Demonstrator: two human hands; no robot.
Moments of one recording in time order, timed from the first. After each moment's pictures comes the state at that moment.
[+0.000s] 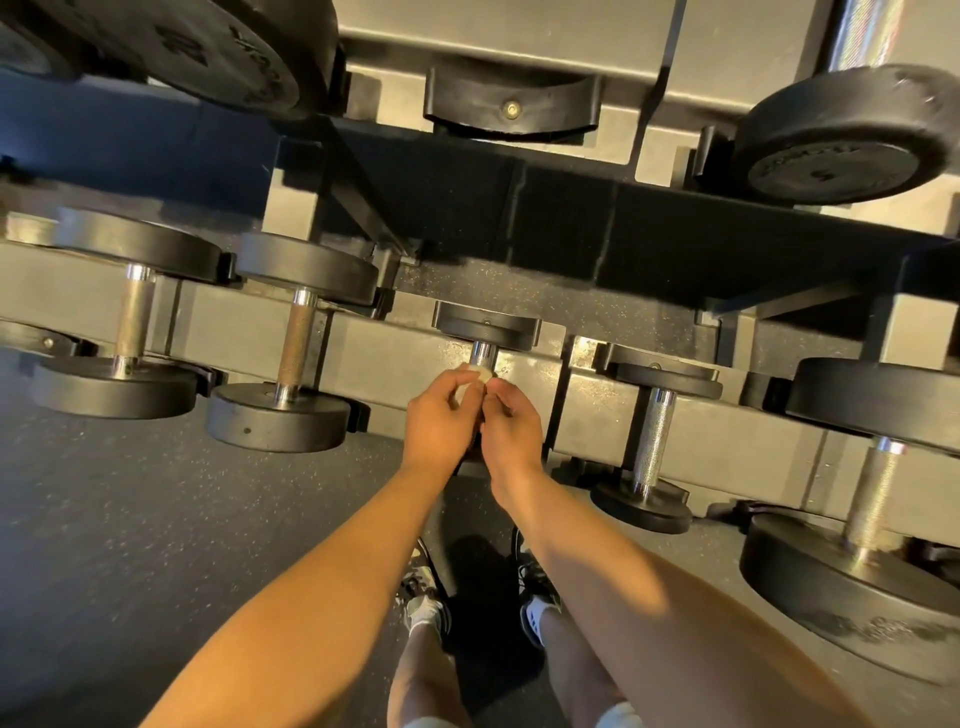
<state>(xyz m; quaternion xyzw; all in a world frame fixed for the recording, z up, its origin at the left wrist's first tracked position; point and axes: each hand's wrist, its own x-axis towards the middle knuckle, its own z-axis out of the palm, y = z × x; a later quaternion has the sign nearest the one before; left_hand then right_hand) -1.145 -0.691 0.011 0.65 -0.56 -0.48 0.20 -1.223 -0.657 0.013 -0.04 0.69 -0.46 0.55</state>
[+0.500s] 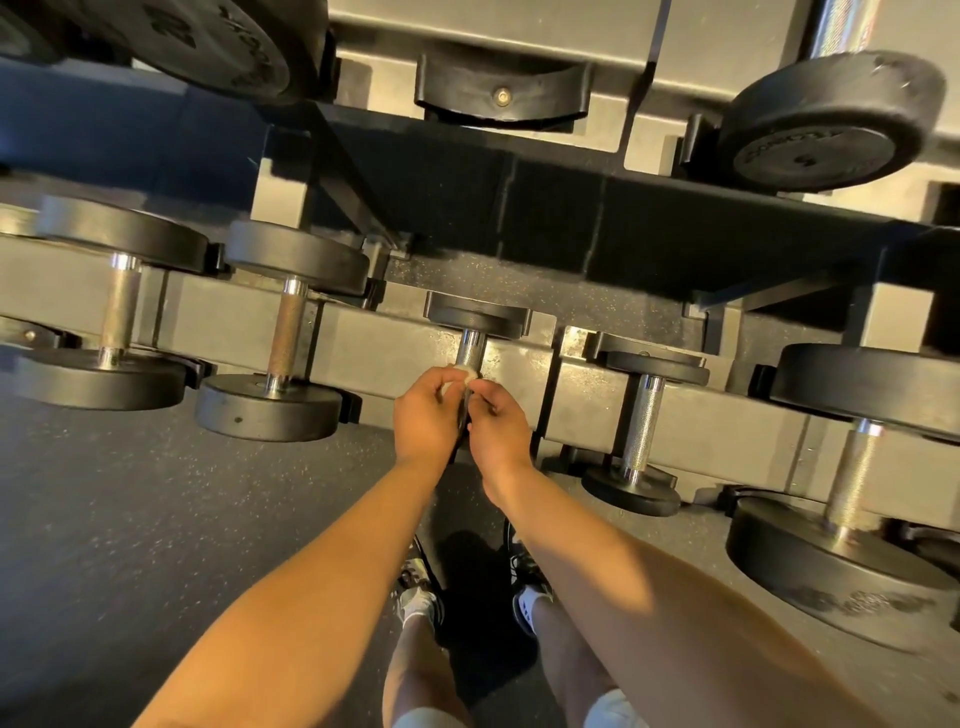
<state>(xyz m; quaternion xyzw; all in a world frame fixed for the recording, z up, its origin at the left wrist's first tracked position) -1.138 -0.684 -0.001 0.67 -0.55 -0.46 0.22 -1.219 -0.647 0.017 -0.08 0.71 -0.41 0.56</state>
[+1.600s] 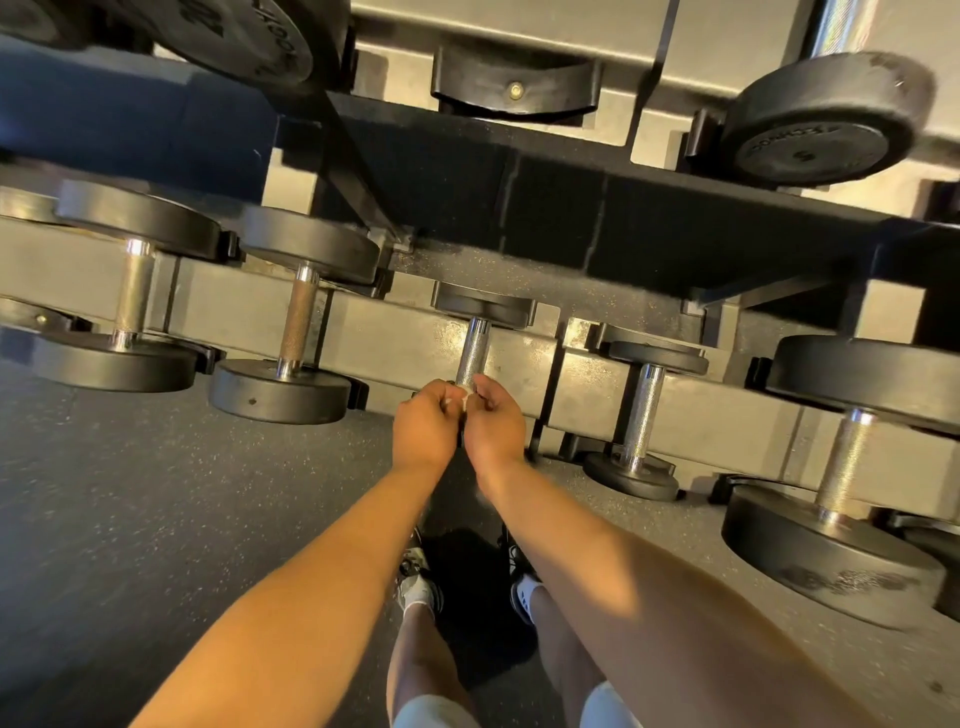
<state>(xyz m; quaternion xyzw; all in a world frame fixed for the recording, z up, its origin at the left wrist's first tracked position) -1.119 -0.663 0.014 0.68 -0.59 -0.41 0.09 -1.197 -0.641 0.034 -0.05 0.73 -0.41 0.55</state>
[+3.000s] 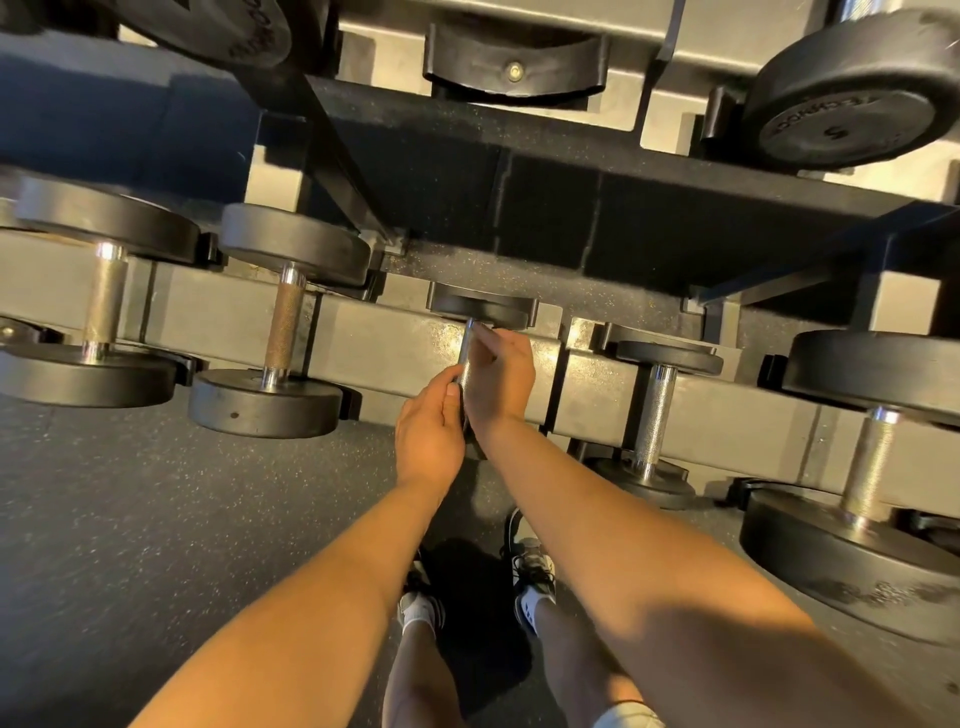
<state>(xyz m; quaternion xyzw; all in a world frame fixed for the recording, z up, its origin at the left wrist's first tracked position) -1.122 -0.659 -0.013 0.67 -0.55 -0.47 0.17 -1.224 -0.694 0.012 -0.30 0.78 -0.42 0.35</state>
